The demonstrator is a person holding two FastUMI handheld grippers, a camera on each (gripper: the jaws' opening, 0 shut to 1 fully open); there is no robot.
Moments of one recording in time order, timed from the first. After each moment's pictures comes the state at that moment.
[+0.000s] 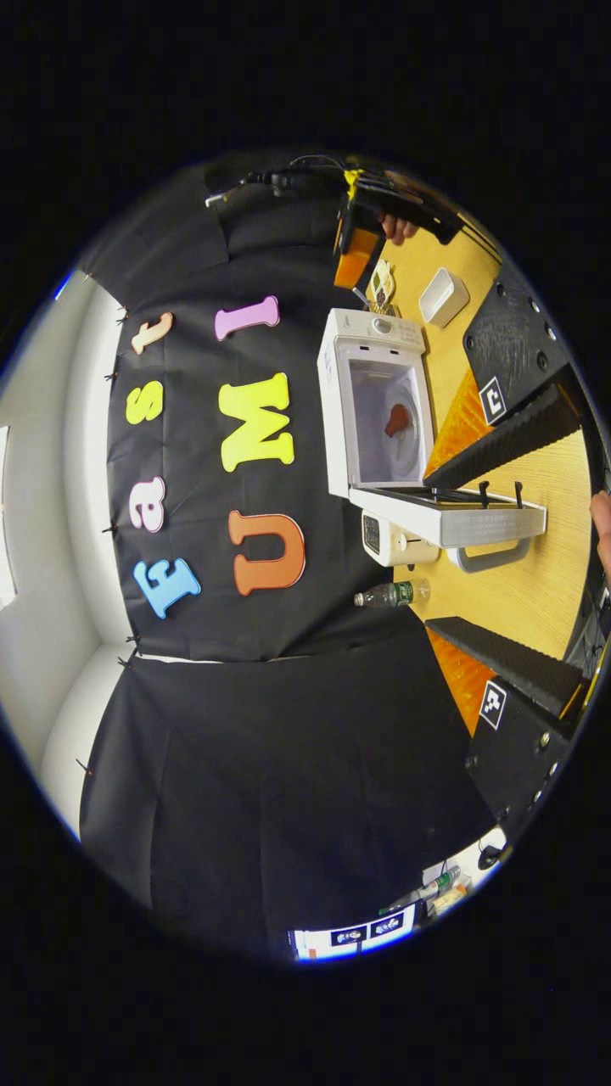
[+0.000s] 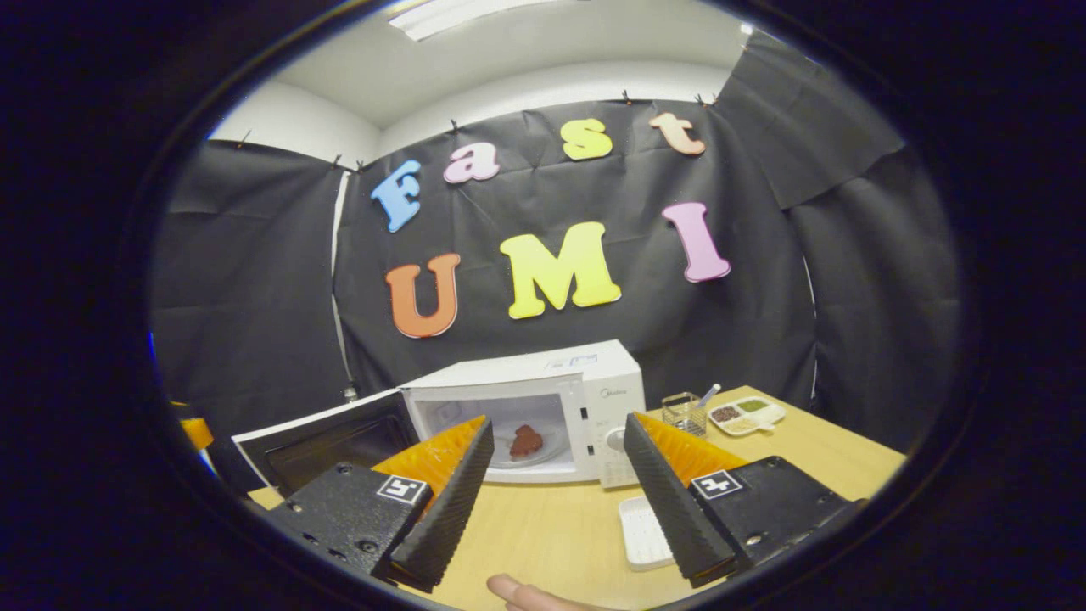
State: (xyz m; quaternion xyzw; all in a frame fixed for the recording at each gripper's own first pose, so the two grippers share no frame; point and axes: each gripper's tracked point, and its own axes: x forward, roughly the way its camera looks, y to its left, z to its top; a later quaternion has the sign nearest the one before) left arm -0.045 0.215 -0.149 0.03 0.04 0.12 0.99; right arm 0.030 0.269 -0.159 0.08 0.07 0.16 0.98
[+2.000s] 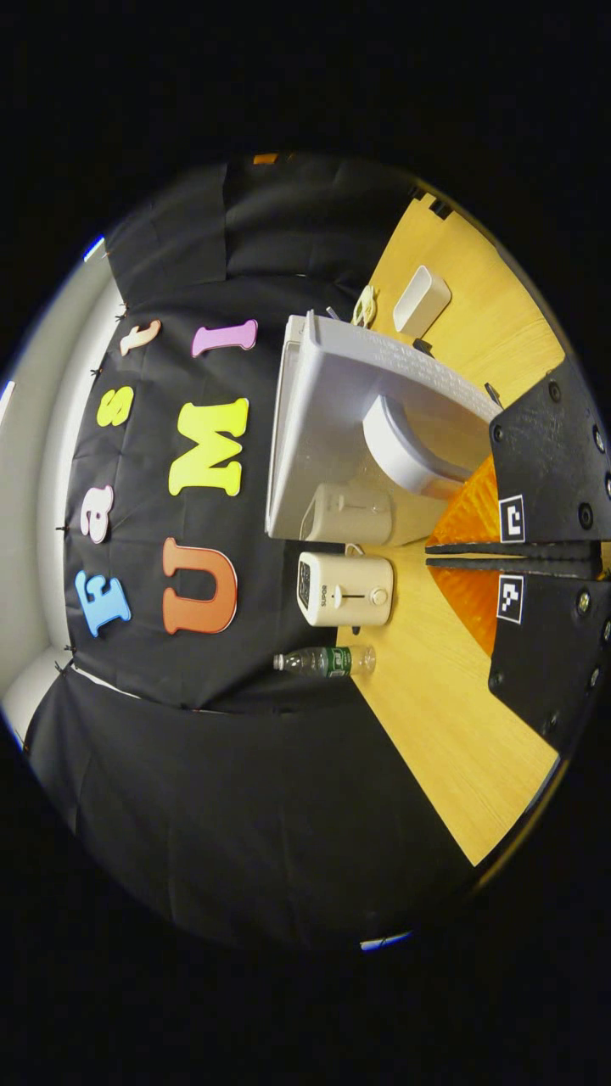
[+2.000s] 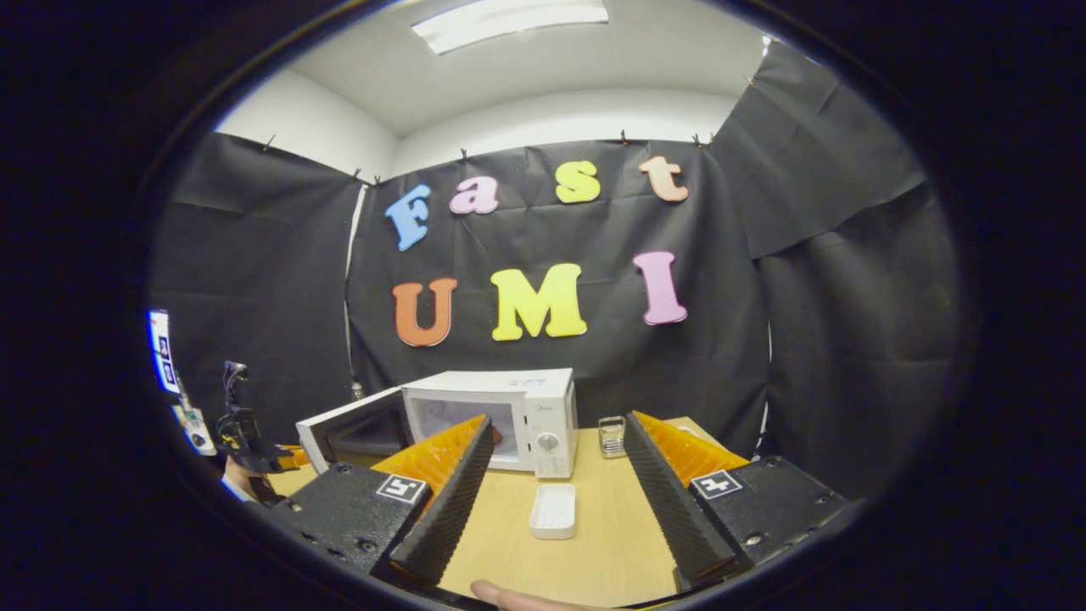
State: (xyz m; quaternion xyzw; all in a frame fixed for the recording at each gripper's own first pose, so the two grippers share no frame) left arm 0.053 0.187 -0.278 -0.05 0.11 0.00 0.99; right arm -0.065 0.143 -0.103 0.04 0.03 0.15 0.99
